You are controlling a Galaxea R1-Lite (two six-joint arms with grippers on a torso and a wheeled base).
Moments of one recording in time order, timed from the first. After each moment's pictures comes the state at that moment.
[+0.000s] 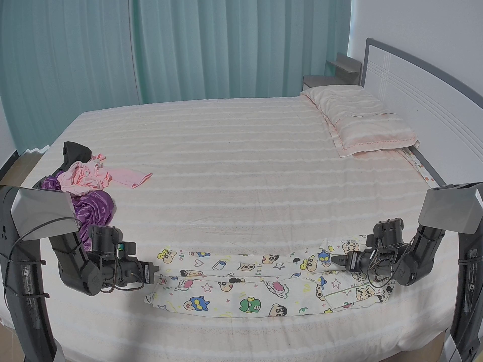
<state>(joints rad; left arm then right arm) -0.06 2.32 -0.57 -0.97 -0.32 -0.08 0.17 2.37 -0.65 -0.98 0.09 0.32</state>
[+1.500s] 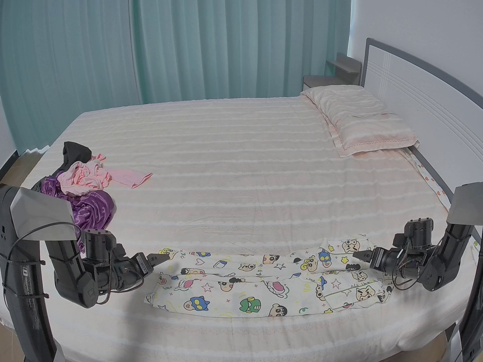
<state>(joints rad) -0.07 2.31 -0.43 -1.23 -0.35 -0.66 0.05 2.21 -0.39 -1.12 0.20 0.42</state>
